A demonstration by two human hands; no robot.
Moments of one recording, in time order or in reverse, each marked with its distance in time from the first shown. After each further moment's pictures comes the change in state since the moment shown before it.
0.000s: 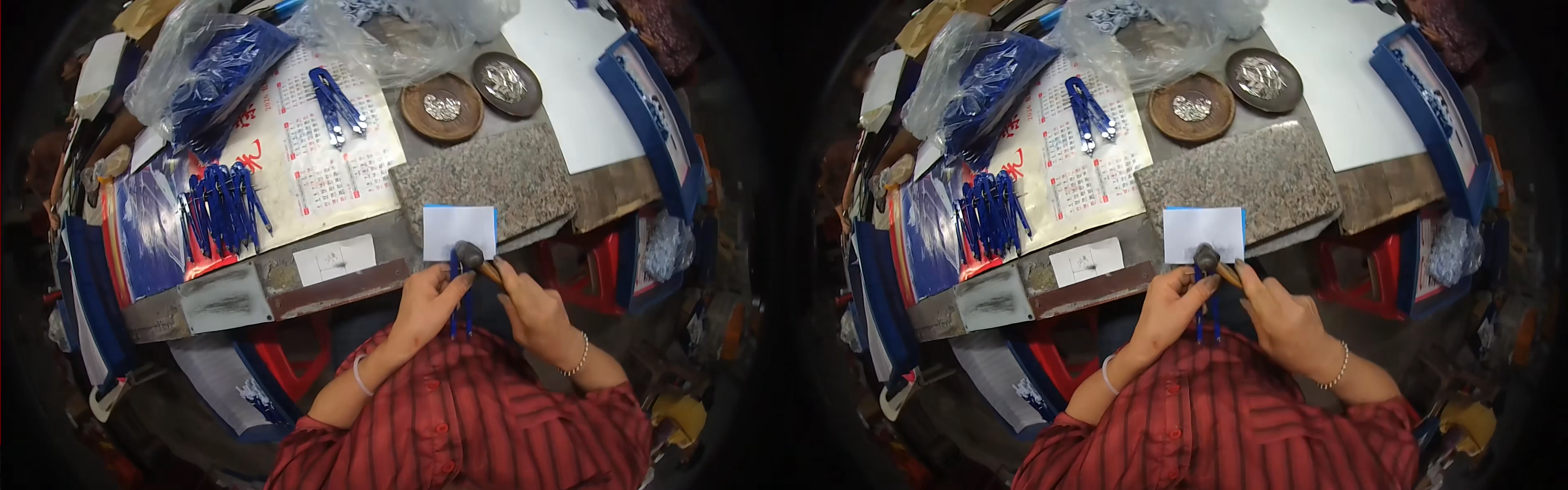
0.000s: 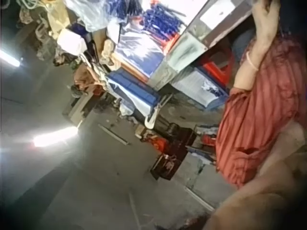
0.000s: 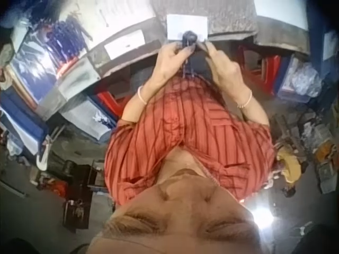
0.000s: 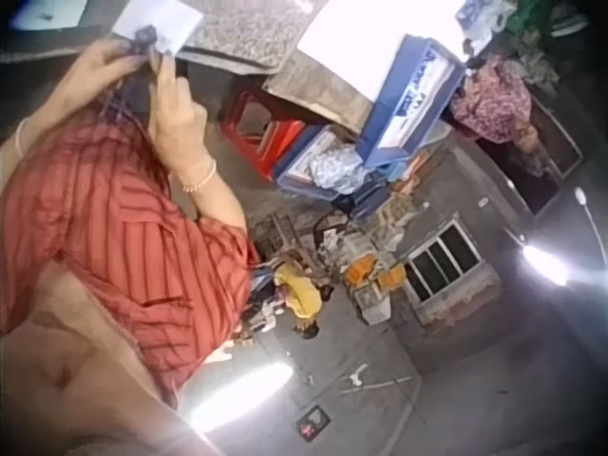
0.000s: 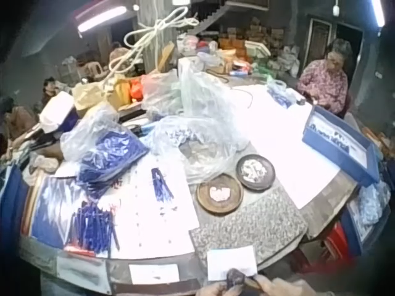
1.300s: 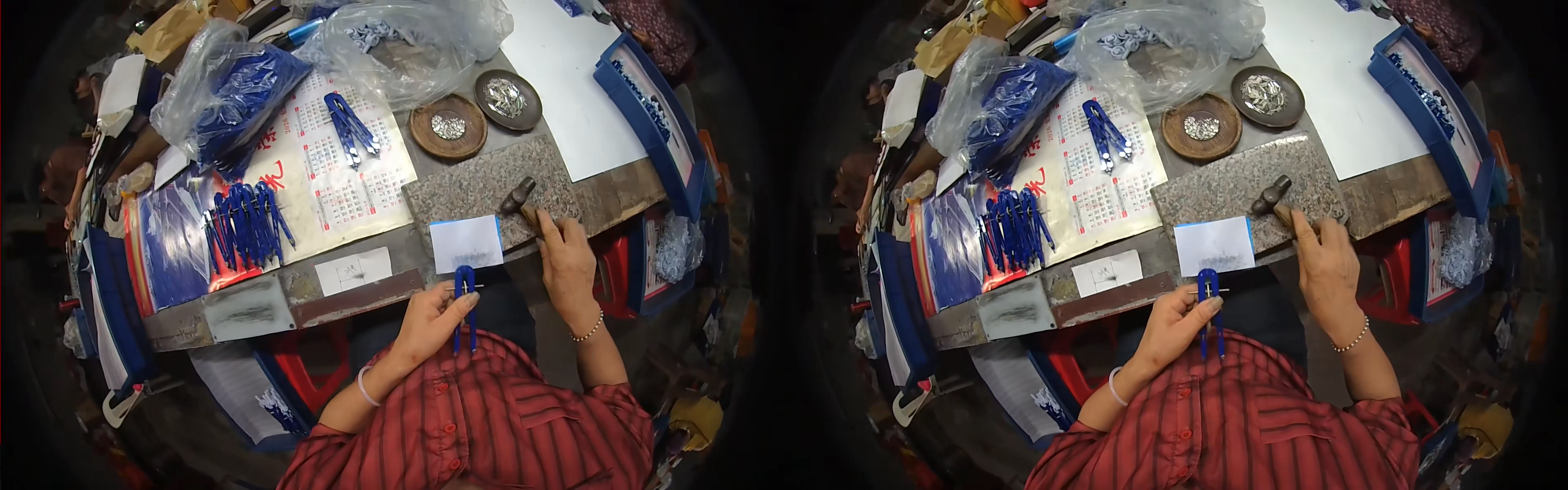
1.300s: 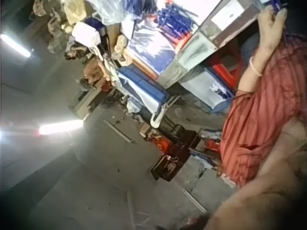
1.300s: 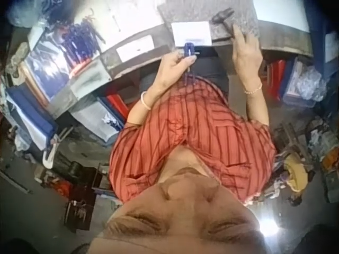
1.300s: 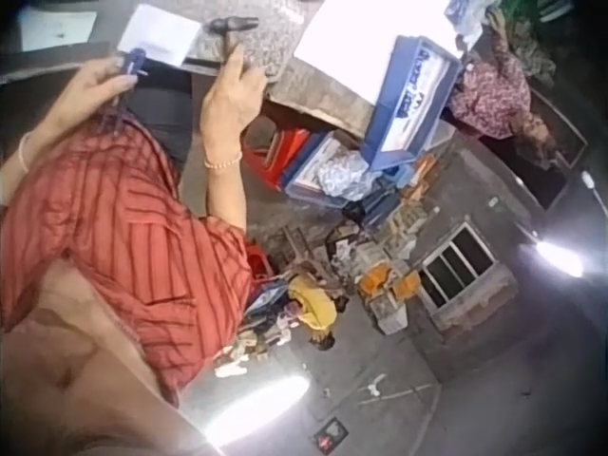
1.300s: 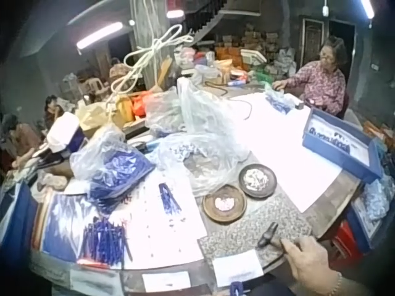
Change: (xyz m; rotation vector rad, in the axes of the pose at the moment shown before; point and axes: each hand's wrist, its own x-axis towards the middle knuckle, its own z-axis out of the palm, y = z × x) left_hand -0.015 0.014 -0.014 -0.018 -0.116 0.095; right_hand 0.033 0.040 -0.018 -0.363 0.343 0.116
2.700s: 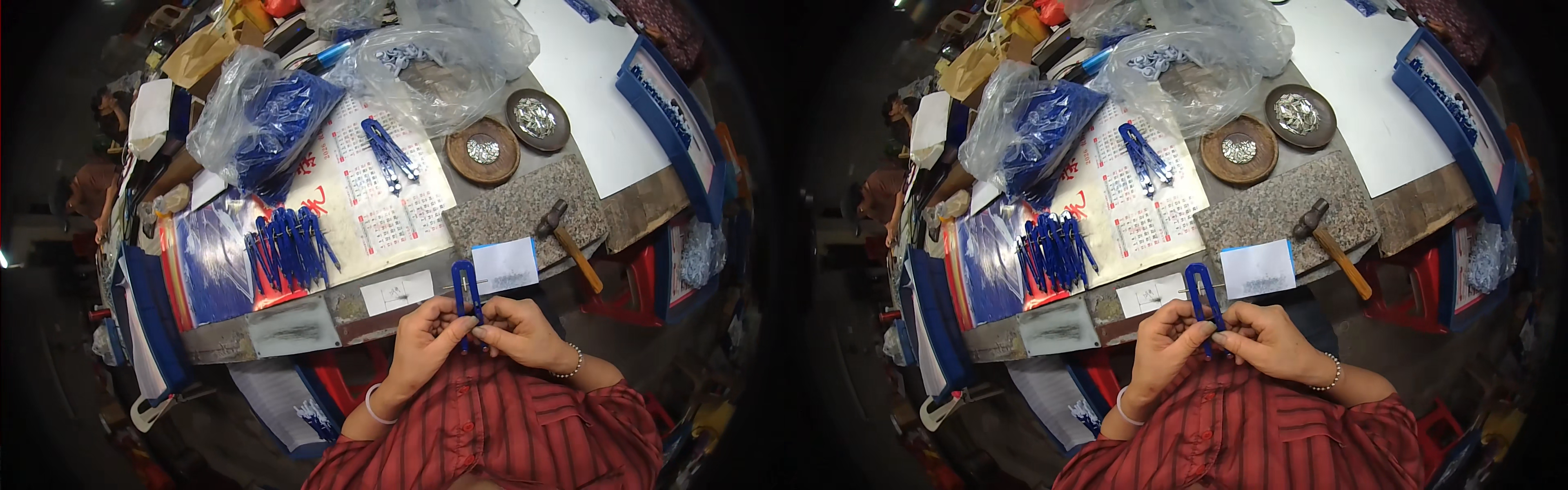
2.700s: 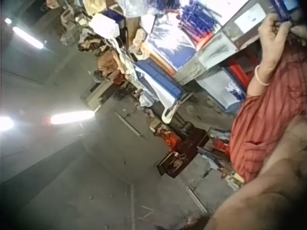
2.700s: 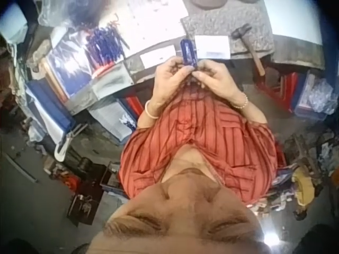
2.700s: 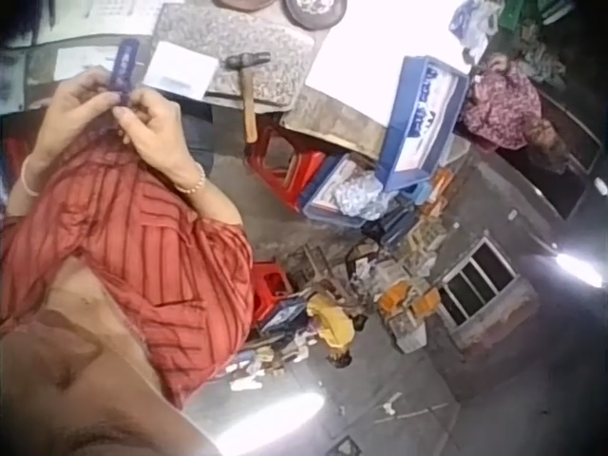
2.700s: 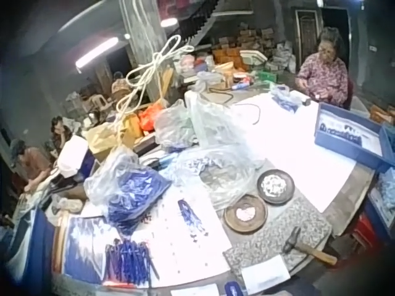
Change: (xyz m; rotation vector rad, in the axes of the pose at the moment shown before) left_hand -0.027 0.050 -0.041 -0.194 0.173 0.046; right_hand 0.004 -0.094 0.011 1.515 -0.671 0.403
